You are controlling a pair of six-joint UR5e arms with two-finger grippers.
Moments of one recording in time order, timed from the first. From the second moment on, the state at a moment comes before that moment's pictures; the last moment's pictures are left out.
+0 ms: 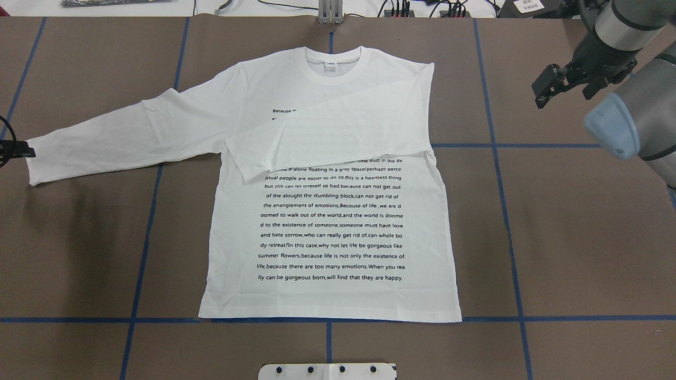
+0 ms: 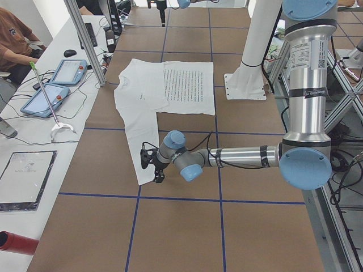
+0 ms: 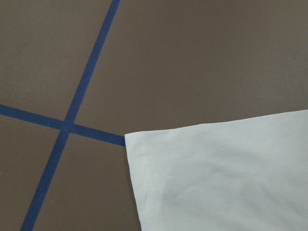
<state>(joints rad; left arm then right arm) -1.05 -1.53 -1.42 -2.54 -1.91 -1.09 1.12 -1.18 1.80 -1.83 2.18 0.41</state>
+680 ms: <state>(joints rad) -1.04 -1.56 -1.35 -2.54 -1.90 -1.04 1.16 -1.22 1.82 -1.83 2.19 0.37</state>
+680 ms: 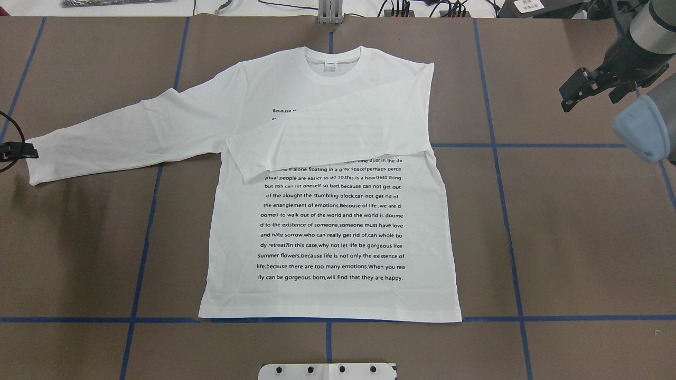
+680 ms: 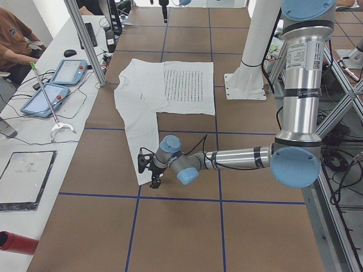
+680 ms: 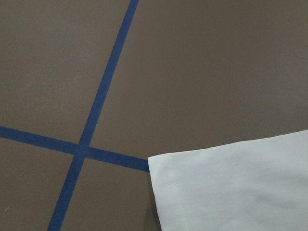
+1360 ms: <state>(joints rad) -1.01 -1.56 -1.34 -2.55 -1.90 -1.04 1.16 -1.22 1.82 -1.83 2.22 0.37</state>
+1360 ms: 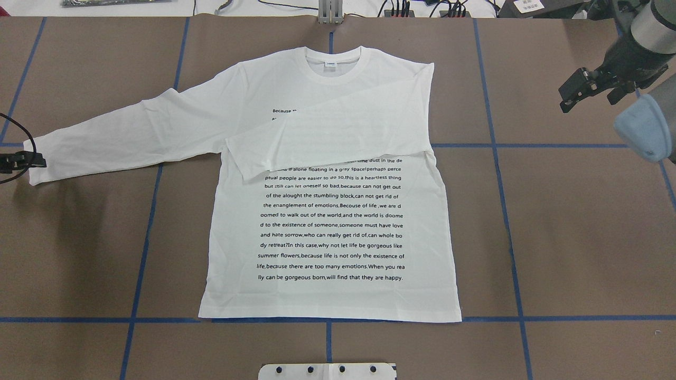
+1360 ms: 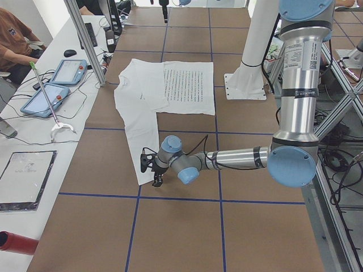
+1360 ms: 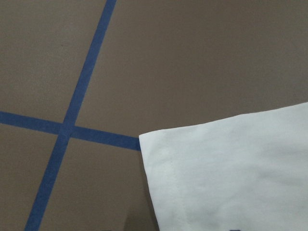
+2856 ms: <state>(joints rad) -1.01 -1.58 -1.32 -2.55 -1.90 -1.06 1.16 -1.23 1.85 -1.83 2.22 0.38</state>
